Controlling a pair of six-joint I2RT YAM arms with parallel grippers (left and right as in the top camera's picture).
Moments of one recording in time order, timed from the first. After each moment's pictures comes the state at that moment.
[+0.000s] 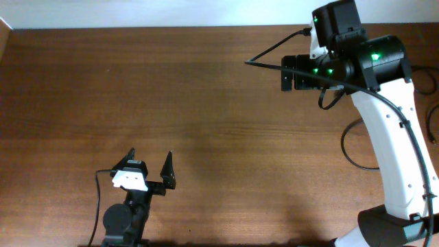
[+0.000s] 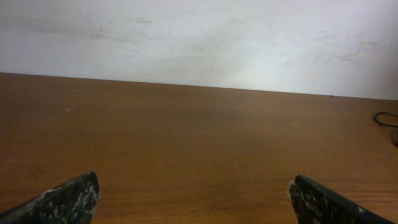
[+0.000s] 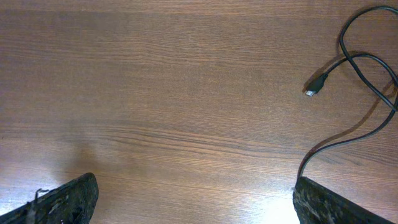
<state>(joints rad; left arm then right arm) -0.07 0.01 0.01 -0.07 0.07 -0.12 0.29 1.73 2.07 -1.40 0.04 0.24</state>
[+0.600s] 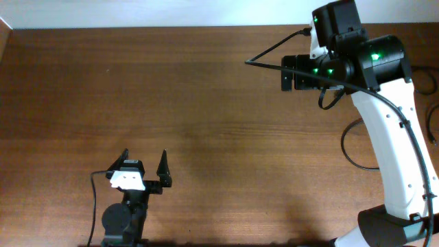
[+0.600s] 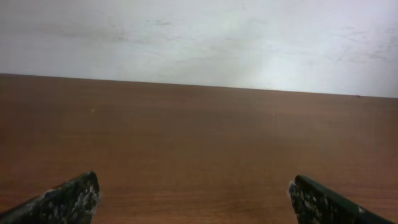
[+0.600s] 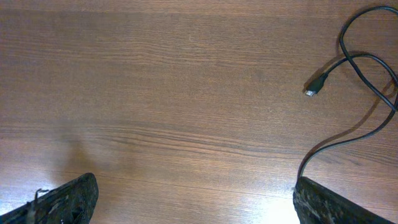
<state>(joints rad) -0.04 0.01 0.01 -0.07 0.03 -0.08 0.29 1.73 2.07 -1.40 0.04 0.24</state>
